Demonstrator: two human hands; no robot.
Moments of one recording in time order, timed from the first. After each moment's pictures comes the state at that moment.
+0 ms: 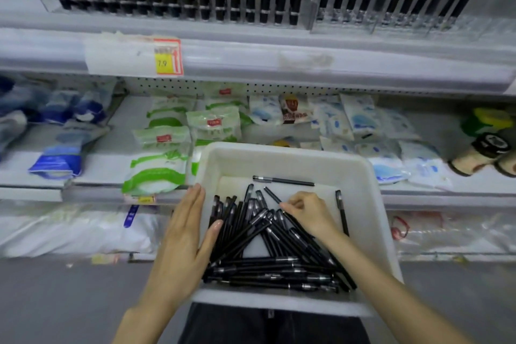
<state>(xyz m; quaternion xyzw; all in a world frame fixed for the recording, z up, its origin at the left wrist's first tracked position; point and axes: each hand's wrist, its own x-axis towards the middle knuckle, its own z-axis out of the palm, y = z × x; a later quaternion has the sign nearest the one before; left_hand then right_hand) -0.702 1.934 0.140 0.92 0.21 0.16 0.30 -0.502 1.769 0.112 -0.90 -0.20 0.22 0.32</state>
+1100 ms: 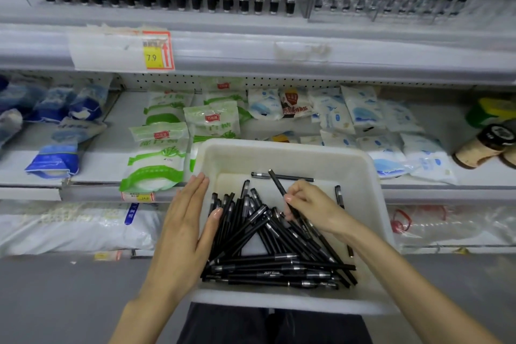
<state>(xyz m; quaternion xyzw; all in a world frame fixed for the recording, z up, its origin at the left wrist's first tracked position) -0.694 1.929 0.154 0.91 0.19 0.19 0.32 -0.508 1.761 0.153 -0.80 -0.26 0.34 0.42</state>
